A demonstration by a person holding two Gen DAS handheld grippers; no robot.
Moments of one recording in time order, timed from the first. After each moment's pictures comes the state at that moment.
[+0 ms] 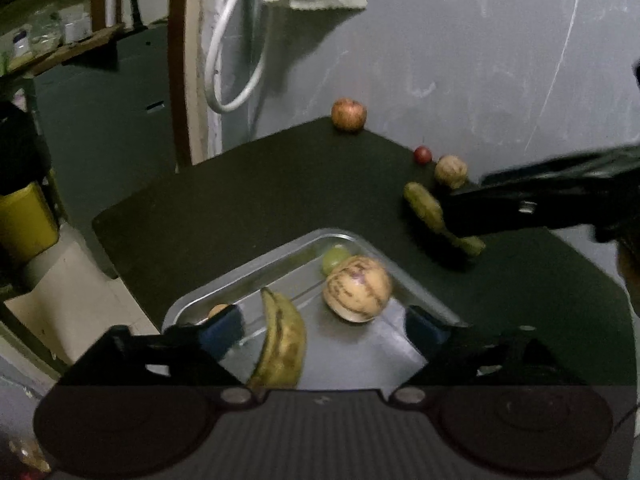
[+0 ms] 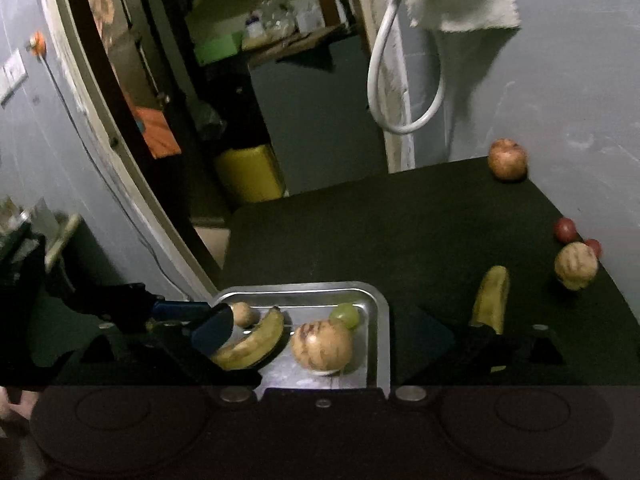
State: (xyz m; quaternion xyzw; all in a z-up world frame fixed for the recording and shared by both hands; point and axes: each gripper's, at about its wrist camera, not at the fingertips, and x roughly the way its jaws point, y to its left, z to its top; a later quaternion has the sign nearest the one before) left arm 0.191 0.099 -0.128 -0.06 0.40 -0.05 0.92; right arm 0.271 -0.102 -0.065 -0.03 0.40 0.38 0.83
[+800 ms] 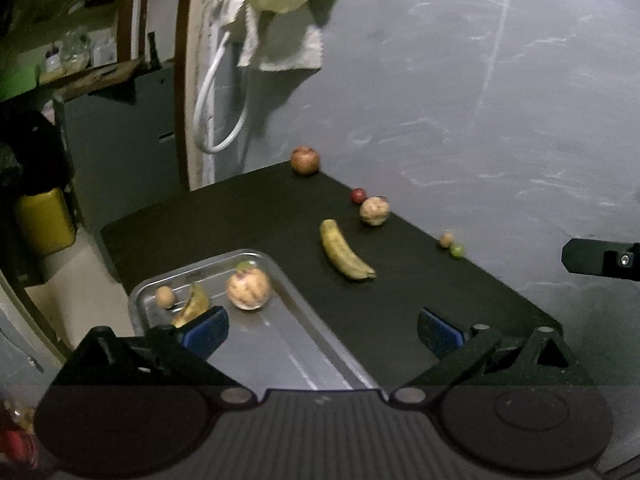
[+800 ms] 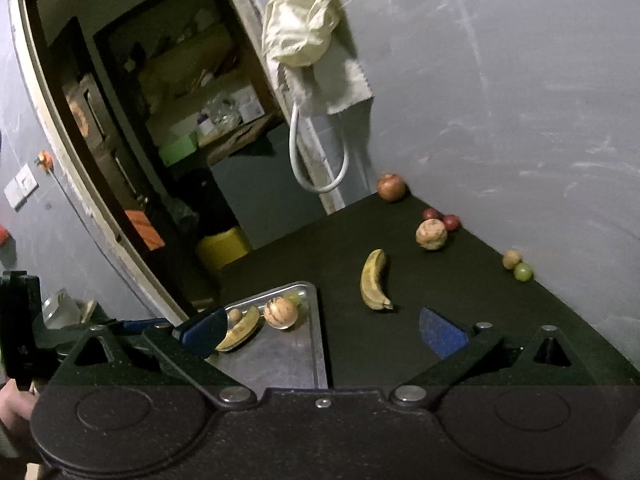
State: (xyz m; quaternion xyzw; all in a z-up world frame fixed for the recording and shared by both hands) left arm 0.102 -0.016 -0.036 -0.08 0.35 -0.02 0.93; right arm 0.149 -0.315 0.005 0.10 0.34 0.31 0.88
